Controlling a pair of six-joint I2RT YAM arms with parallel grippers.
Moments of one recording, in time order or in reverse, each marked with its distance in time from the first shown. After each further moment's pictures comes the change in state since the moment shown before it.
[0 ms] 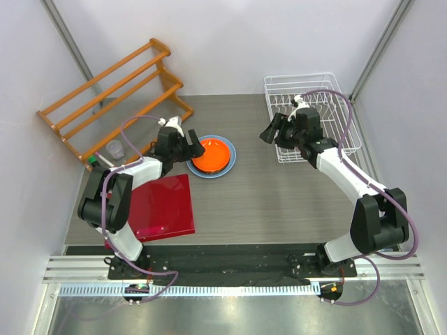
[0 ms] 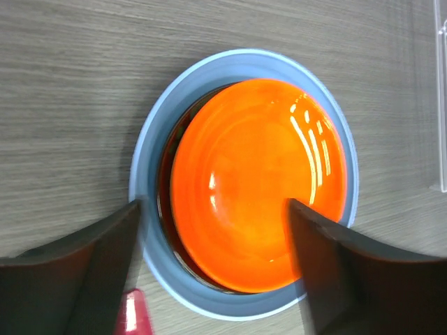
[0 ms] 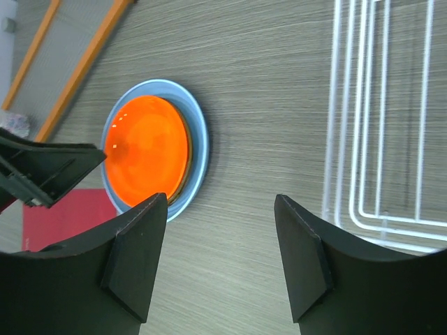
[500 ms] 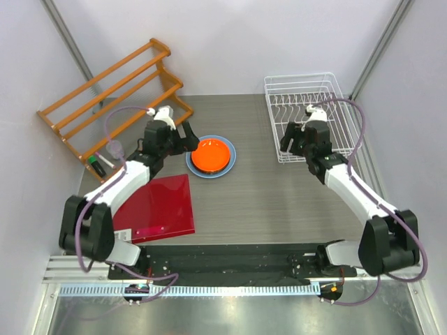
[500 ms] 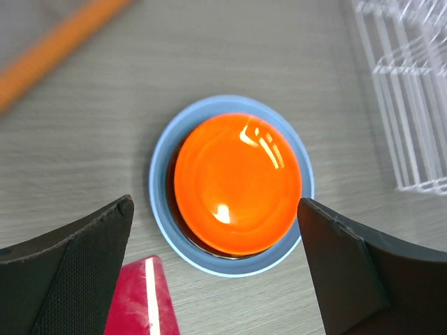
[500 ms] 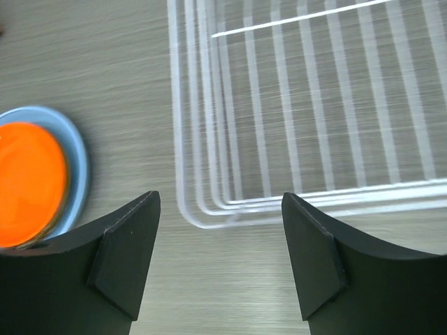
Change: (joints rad) left arm 0.000 -0.249 0.023 -0.179 -0.051 0.085; right arm -0.031 -0.152 -0.163 0.031 0.297 -0.186
